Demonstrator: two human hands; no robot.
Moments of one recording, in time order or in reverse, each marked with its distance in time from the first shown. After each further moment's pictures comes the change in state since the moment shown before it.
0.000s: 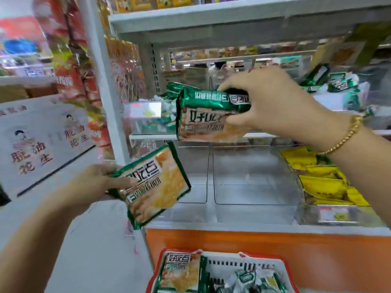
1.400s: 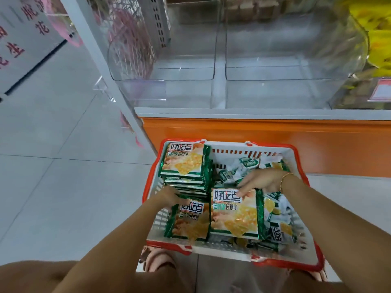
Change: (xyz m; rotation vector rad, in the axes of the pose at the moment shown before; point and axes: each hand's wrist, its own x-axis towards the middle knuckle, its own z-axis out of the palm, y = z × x) left_hand -0.061 -0.286 0.223 0.672 -0.586 -0.737; right_hand -0.297 -0.007 0.350 0.951 -1.598 0.848
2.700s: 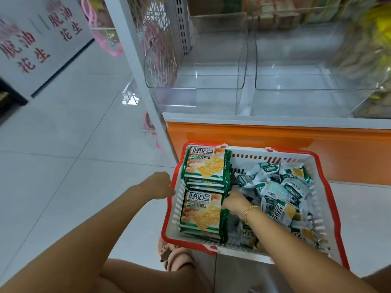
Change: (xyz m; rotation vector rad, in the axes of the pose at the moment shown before) left_hand -0.055 -0.047 -0.083 0.266 0.183 0.120; right_hand 0.041 -0.084 0.122 0.273 0.404 0.045
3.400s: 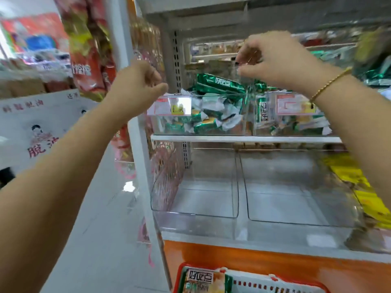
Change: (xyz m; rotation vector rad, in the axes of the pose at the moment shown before) left_hand -0.136 0.088 -0.388 -0.307 1.319 0.488; right_hand -0.266 -0.328 -0.323 -0.669 1.192 -1.217
